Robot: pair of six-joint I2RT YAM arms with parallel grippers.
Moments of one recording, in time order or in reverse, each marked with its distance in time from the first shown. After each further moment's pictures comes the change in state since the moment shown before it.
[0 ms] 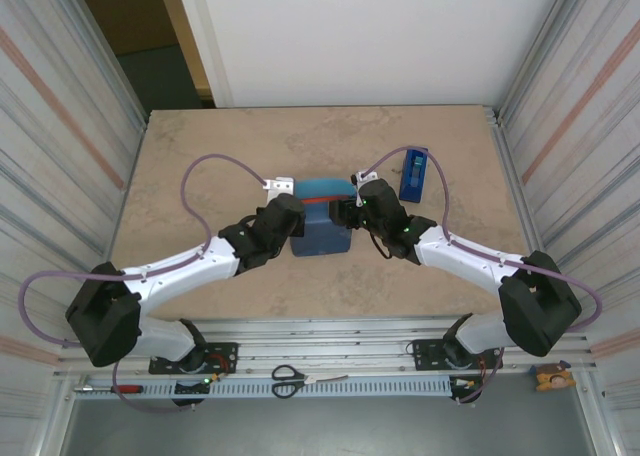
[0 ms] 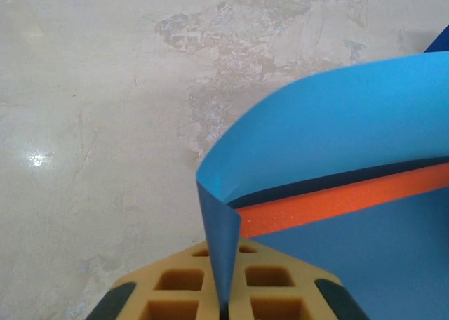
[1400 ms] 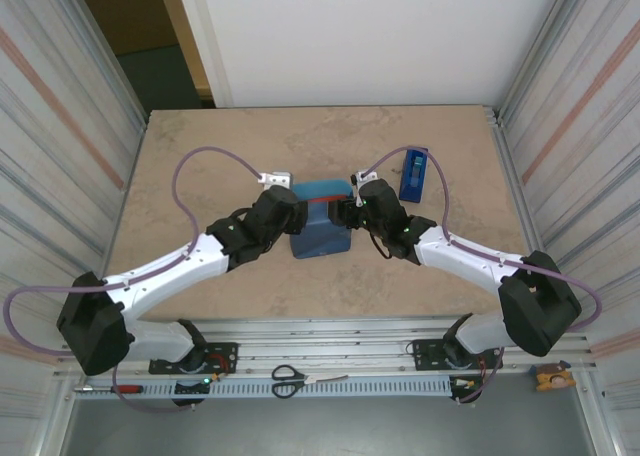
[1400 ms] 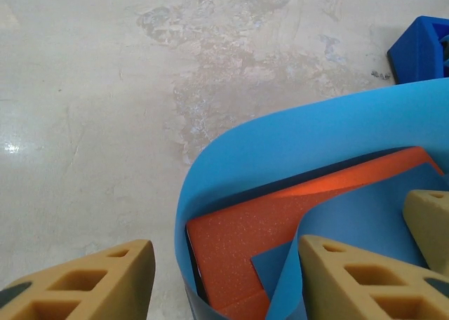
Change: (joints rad) left arm 0.018 -0.061 0.062 -0.133 0.090 -0.011; right arm 0.000 0.000 -0.002 0.009 -0.004 0.000
